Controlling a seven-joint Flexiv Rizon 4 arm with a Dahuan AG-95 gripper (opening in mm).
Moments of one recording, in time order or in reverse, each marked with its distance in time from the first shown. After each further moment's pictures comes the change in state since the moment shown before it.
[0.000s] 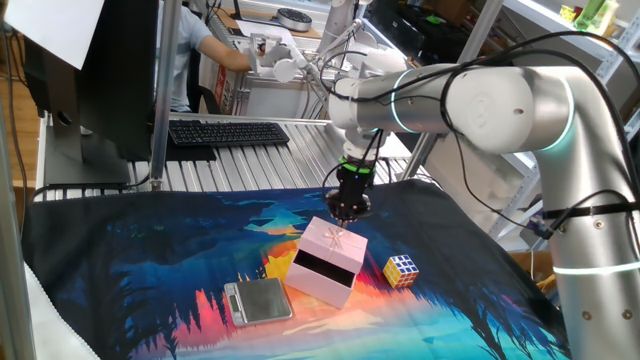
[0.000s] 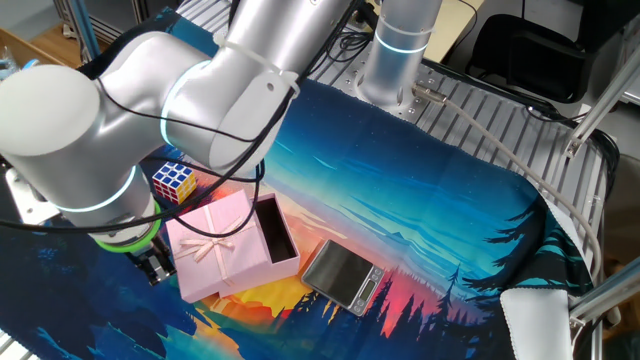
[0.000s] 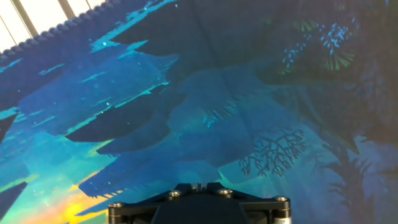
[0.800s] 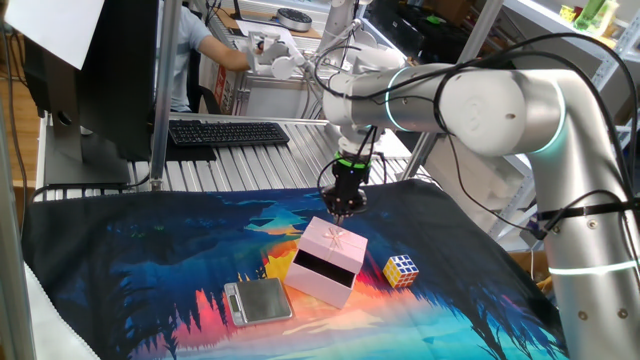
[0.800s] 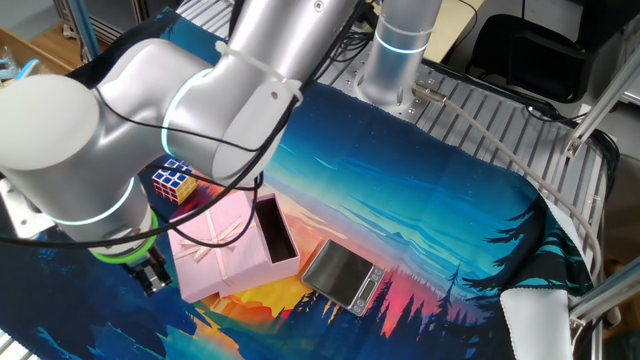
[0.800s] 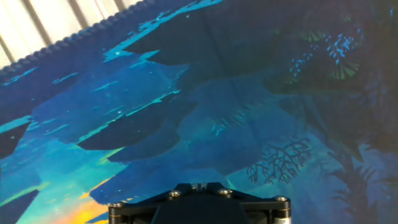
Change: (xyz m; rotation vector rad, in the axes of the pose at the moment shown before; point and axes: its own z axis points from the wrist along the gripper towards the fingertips) arm -0.016 0.006 0.000 0.004 -0.028 -0.008
